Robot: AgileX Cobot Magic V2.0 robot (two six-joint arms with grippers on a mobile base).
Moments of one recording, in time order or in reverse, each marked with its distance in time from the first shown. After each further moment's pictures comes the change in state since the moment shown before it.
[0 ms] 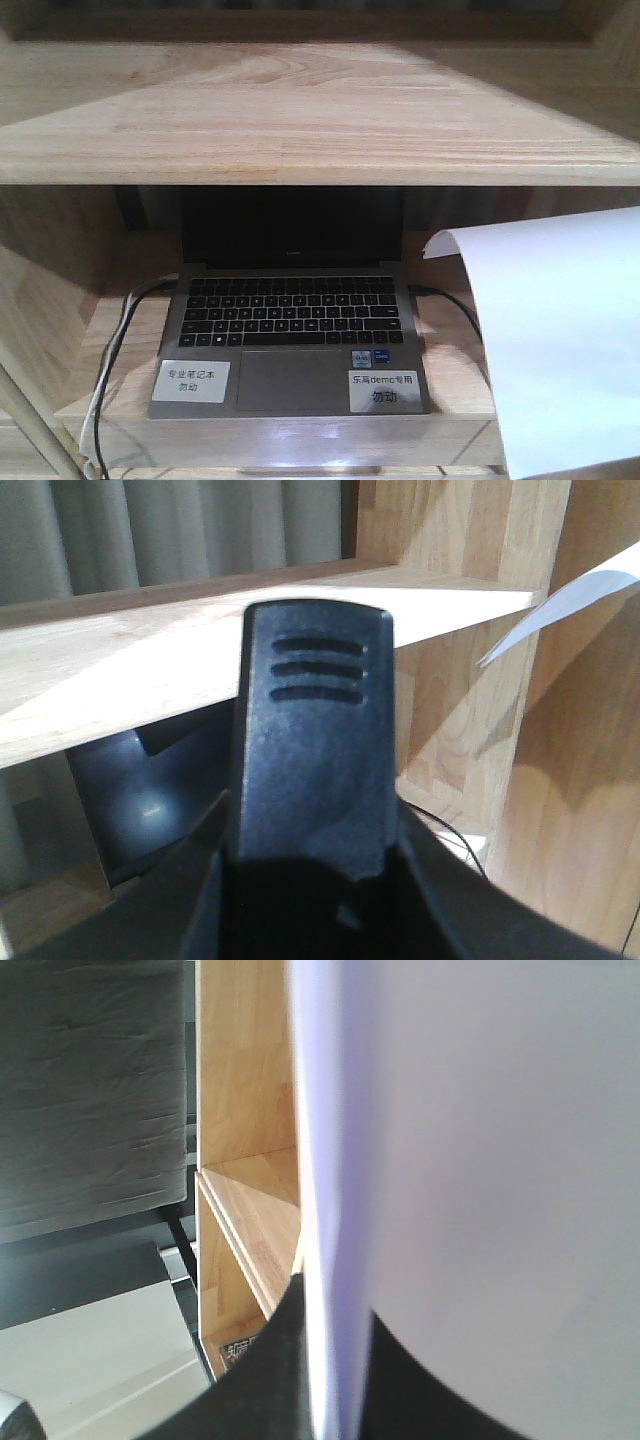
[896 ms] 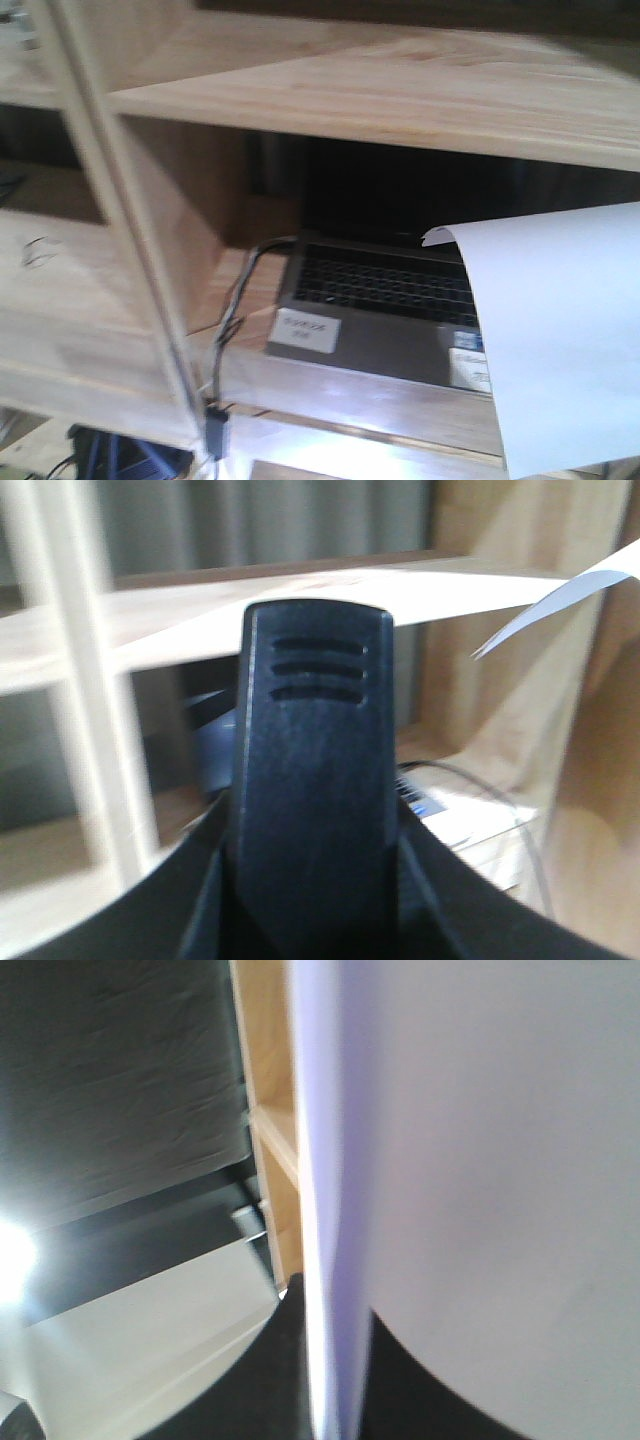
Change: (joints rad) left arm 0.000 0.000 0.000 0.000 0.000 0.000; right arm 0.000 0.000 0.000 0.000 0.002 0.001
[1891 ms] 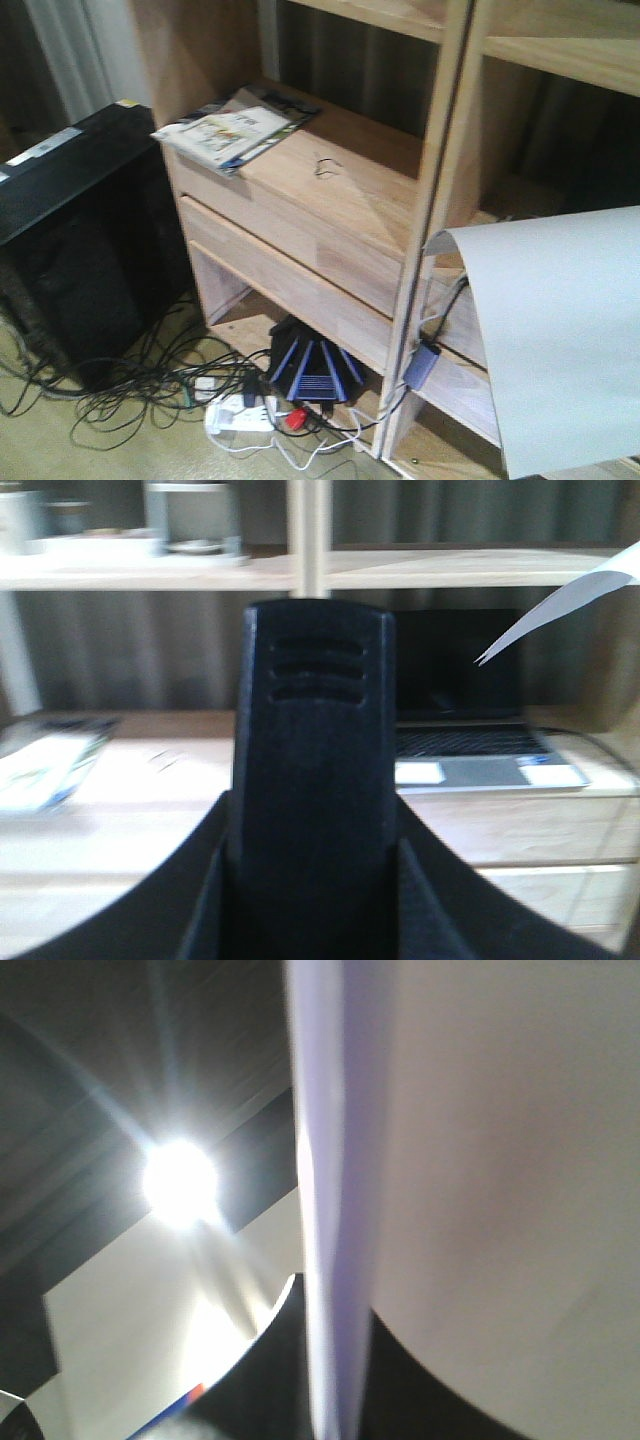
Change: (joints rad) left arm 0.000 0.000 0.000 0.000 0.000 0.000; right arm 0.000 0.000 0.000 0.000 0.000 0.000
